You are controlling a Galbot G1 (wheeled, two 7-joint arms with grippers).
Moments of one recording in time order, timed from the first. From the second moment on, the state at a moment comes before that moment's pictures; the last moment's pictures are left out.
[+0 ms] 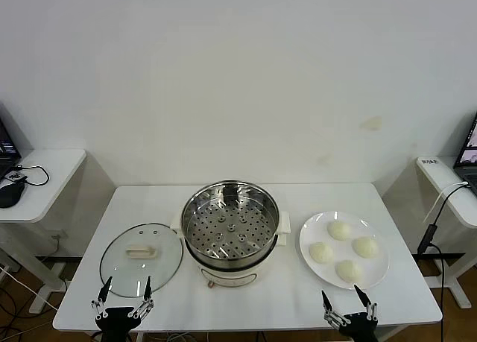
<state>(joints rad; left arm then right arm) 1.89 -1.37 -0.60 -2.18 -0.03 -0.07 -0.17 -1.85 1.27 0.68 2.08 0.19 0.03 -0.04</state>
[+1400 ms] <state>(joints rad) 1.90 -1.39 -0.68 -2.24 0.19 0.00 -0.06 -0.40 0.55 -0.21 1.40 -0.27 -0.13 -0.92</state>
